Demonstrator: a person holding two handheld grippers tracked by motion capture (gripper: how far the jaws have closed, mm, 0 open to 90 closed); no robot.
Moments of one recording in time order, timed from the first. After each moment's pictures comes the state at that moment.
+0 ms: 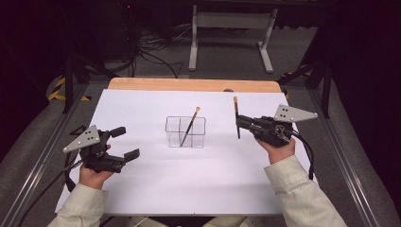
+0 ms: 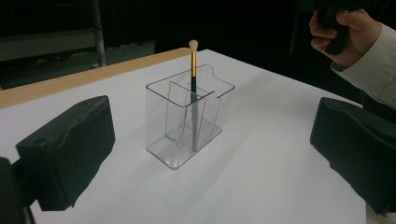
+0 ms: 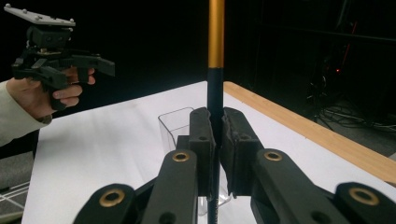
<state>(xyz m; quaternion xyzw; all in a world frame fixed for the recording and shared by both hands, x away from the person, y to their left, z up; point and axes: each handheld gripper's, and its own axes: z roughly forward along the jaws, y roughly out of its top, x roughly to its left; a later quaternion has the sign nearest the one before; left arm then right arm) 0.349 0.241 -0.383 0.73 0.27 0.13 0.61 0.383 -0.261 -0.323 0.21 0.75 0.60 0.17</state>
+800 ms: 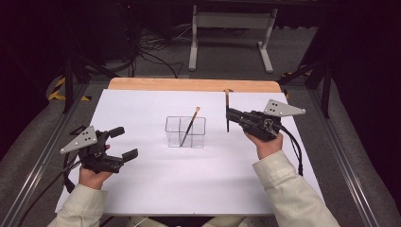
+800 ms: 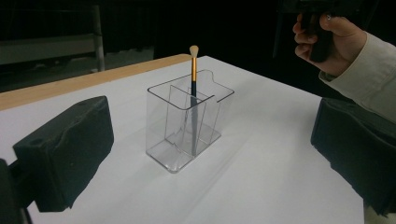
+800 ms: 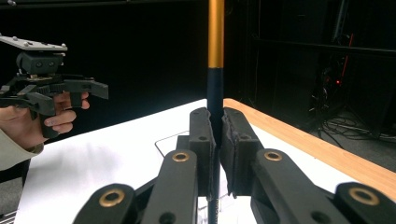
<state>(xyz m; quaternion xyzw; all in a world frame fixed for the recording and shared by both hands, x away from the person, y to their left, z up) 0.349 0.246 -0.387 0.72 0.27 0.13 0.62 0.400 -0.234 -0.326 0.22 0.73 0.63 0.17</state>
